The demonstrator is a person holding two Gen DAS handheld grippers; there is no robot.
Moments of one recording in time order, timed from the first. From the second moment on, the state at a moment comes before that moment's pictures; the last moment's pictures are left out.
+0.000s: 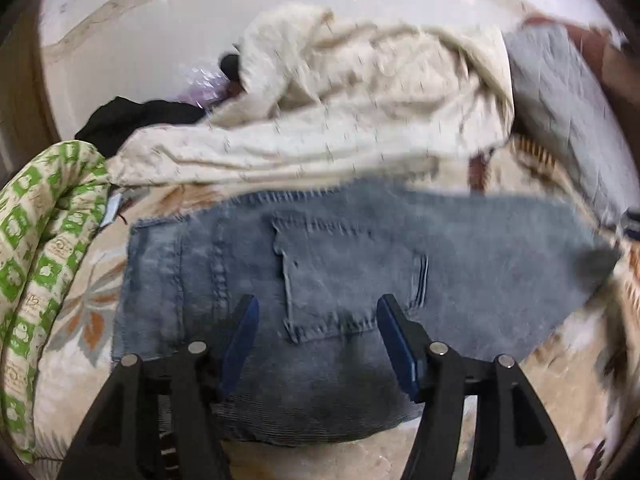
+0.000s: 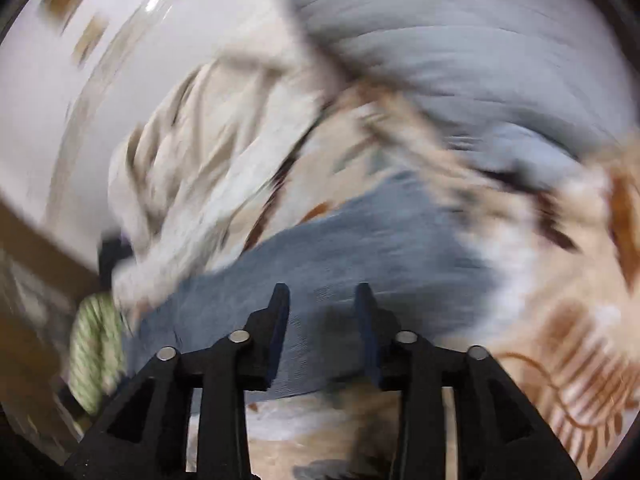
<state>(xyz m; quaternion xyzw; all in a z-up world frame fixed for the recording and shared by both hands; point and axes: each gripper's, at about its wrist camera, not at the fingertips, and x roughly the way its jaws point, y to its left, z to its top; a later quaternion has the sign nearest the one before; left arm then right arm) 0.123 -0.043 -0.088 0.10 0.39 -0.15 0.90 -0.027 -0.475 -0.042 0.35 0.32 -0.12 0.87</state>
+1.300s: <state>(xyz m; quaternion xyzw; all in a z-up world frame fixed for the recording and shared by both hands) 0.123 -0.044 -0.119 0.15 0.42 -0.14 0.88 -0.054 -0.522 -0.118 0.48 0.32 -0.18 0.79</state>
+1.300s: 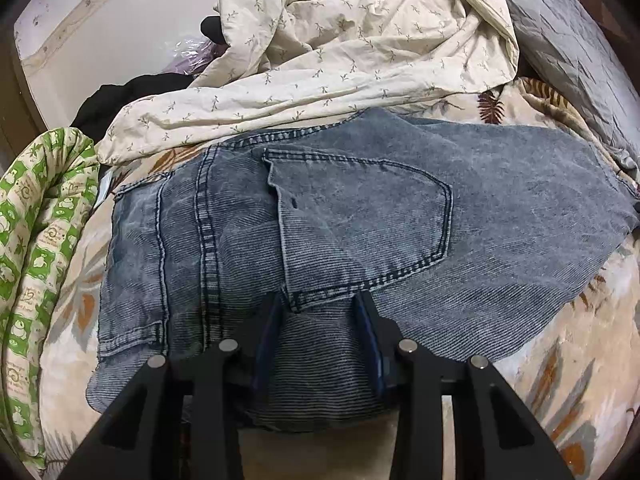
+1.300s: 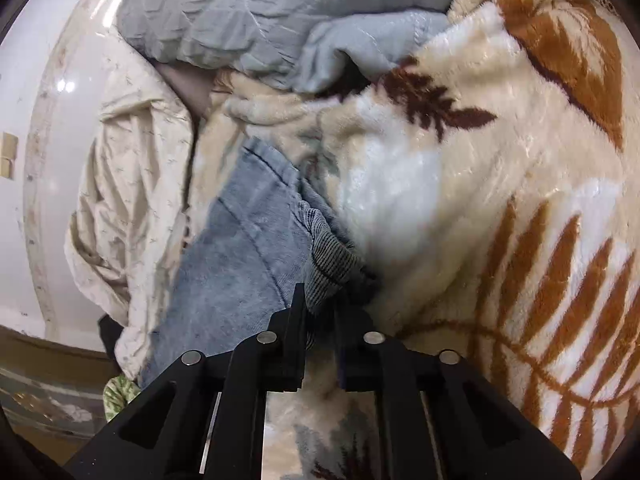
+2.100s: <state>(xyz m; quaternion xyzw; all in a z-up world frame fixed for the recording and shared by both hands) 0.158 -0.345 -0.054 0.23 0.42 -0.42 0.77 -0.073 -0.508 -0.160 0.66 0.19 -0.12 0.72</state>
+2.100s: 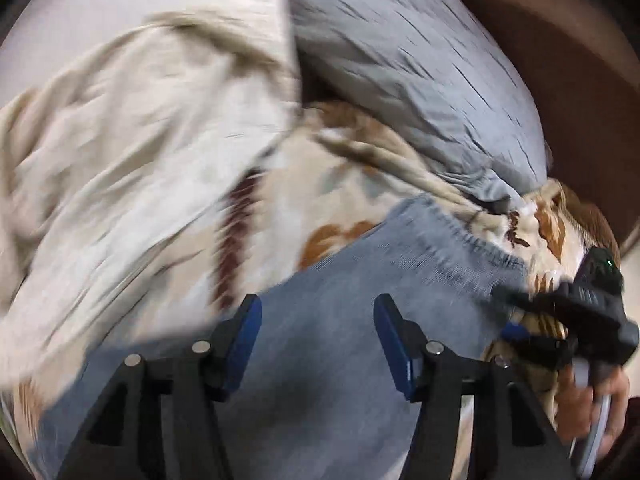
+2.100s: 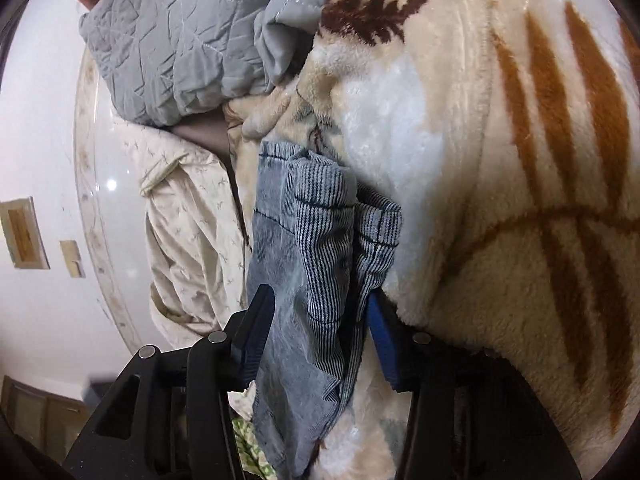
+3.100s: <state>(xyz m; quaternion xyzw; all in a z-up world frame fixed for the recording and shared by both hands) 0.167 -0.496 -0.127 0.30 0.49 -0.54 0.62 -0.067 -0.510 -0.160 0.63 0.19 -0.08 0.75</state>
